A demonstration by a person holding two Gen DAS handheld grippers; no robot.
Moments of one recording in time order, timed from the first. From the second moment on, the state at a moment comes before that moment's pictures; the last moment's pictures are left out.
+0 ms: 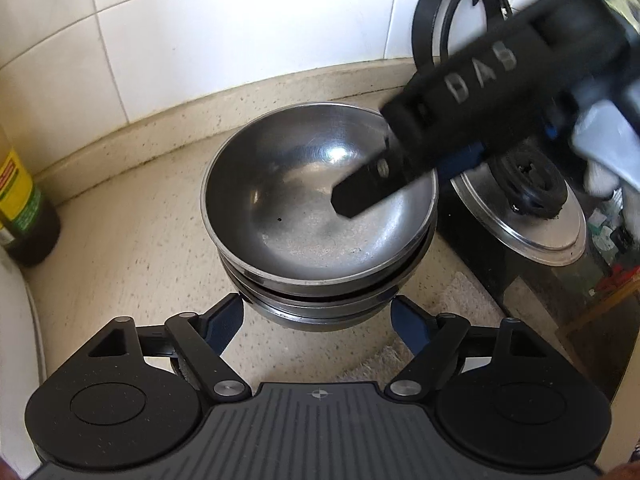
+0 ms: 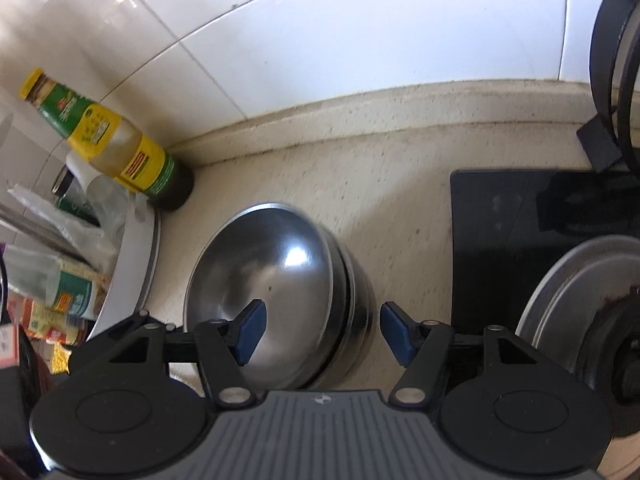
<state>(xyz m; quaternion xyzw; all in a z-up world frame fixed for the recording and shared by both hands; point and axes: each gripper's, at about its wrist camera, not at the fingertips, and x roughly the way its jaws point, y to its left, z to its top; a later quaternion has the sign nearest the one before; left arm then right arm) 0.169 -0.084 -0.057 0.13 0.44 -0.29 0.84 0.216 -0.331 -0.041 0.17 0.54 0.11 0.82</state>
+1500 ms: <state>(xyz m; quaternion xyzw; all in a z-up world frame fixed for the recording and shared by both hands) 0.204 -0.132 -0.106 0.18 0.39 -0.29 0.85 0.258 -0.328 -0.076 0.15 0.55 0.17 0.80</state>
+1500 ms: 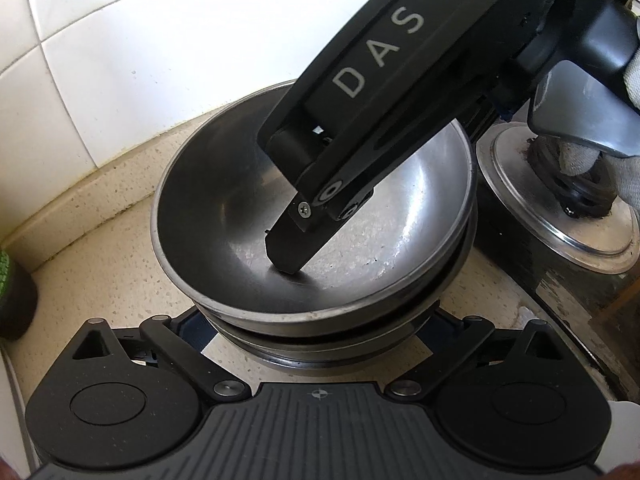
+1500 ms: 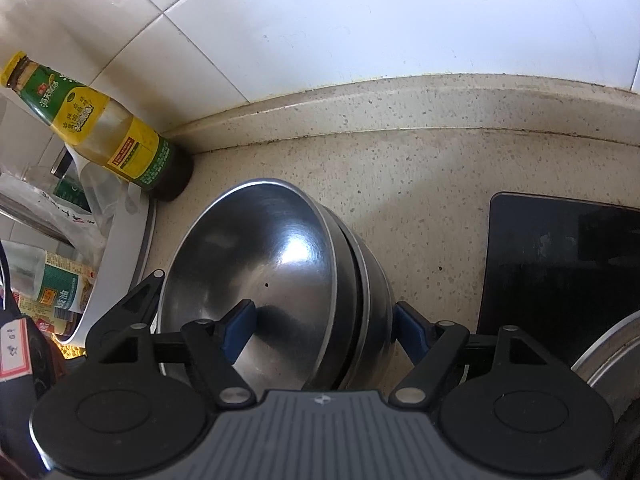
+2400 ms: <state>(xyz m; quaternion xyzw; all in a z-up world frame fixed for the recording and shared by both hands) 0.192 -0.141 -0.066 0.17 0.34 -0.26 0.89 0.262 -0.330 -0.014 0.14 0.49 0.18 0.84</state>
